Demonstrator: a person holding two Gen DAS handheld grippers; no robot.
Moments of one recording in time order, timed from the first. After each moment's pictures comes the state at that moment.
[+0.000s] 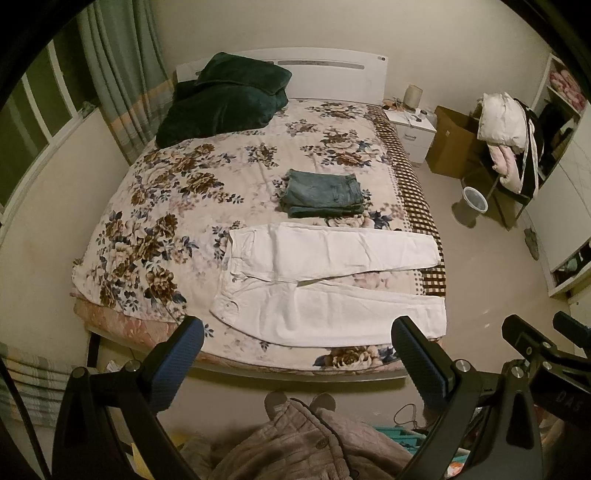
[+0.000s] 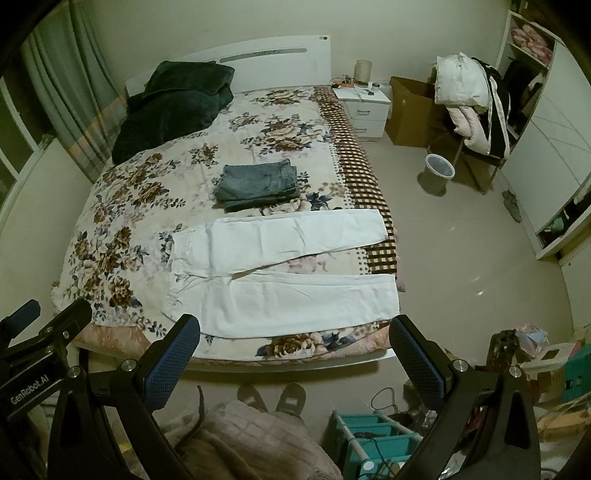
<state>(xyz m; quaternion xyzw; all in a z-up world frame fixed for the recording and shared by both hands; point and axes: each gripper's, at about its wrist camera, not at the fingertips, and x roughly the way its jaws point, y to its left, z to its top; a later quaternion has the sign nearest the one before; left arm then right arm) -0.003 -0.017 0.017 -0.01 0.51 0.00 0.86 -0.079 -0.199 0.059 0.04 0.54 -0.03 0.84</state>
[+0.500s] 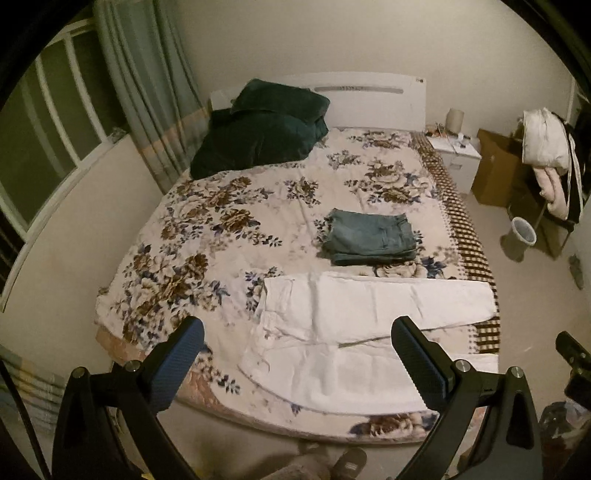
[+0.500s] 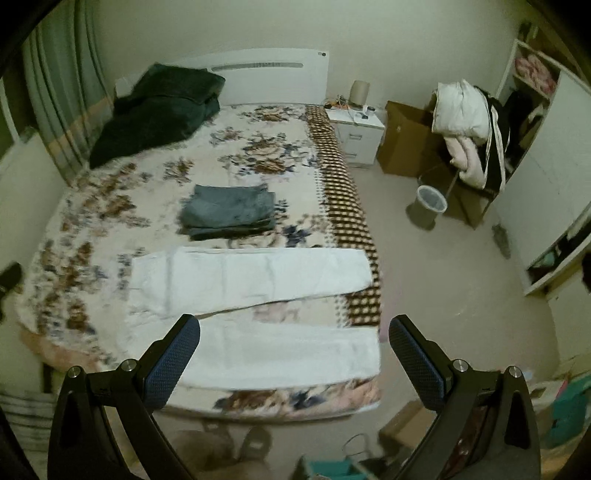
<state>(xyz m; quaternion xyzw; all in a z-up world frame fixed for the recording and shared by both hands) 0.127 0.002 -0.050 0.03 0.45 0.08 0.89 0.069 -0.237 -0.053 -0.03 0.50 -0.06 0.86</state>
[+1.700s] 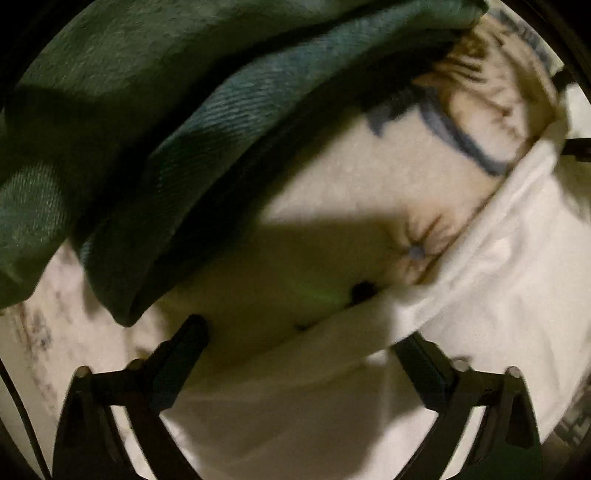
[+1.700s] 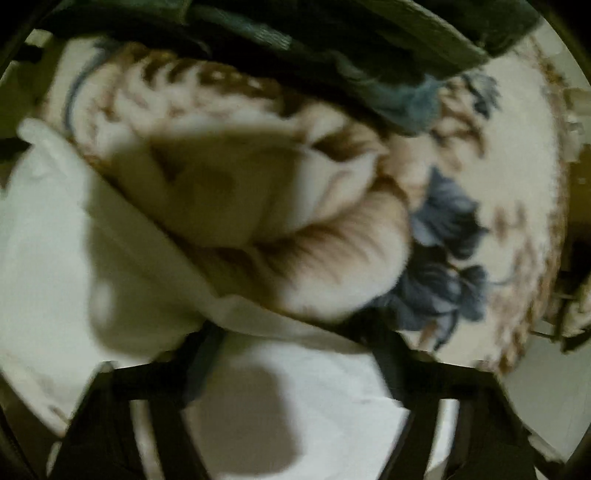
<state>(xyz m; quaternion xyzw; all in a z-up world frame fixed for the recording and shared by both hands) 0.510 -0.055 -0.579 0.28 0.67 -0.19 0.66 0.506 -0.234 -0.712 -0.28 0.72 0.16 0.61</state>
